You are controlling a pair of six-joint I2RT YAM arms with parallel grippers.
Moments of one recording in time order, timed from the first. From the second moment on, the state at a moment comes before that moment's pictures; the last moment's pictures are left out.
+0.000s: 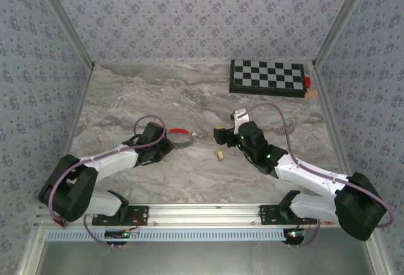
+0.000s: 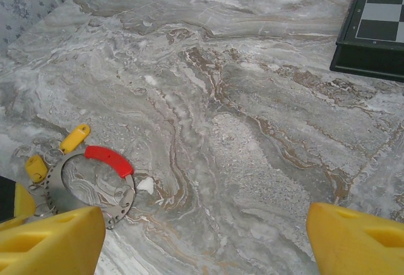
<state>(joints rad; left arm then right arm) -0.55 1.34 0.54 -0.19 0.01 -1.22 0.76 1.12 0.55 0.15 0.24 0.32</state>
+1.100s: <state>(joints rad) -0.52 1.32 0.66 -0.30 -0.03 -1.10 0.76 1.13 0.54 0.16 0.22 0.32</state>
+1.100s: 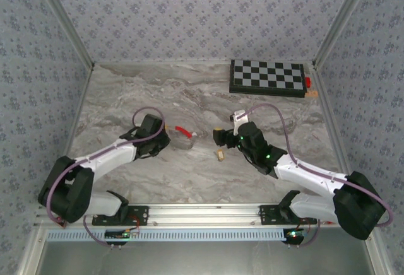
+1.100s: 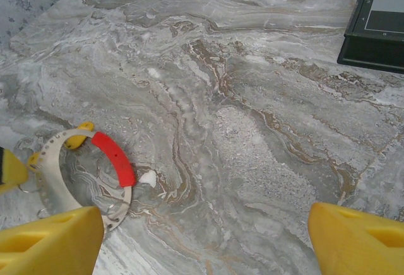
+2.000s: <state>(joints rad) -0.77 1.24 0.96 -0.48 -0.39 -0.29 0.74 1.10 0.52 0.20 0.07 0.25</state>
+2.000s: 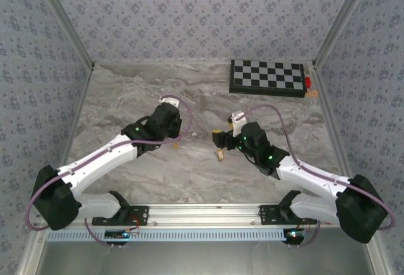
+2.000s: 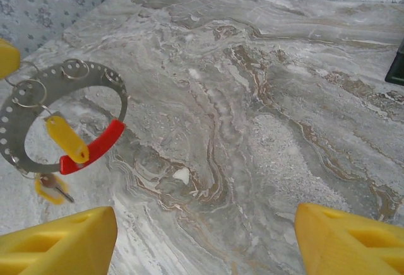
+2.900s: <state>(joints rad) -0.62 1.06 0.89 -0.22 0.34 -0.19 0.55 1.08 0.62 0.31 -0.42 0.35</state>
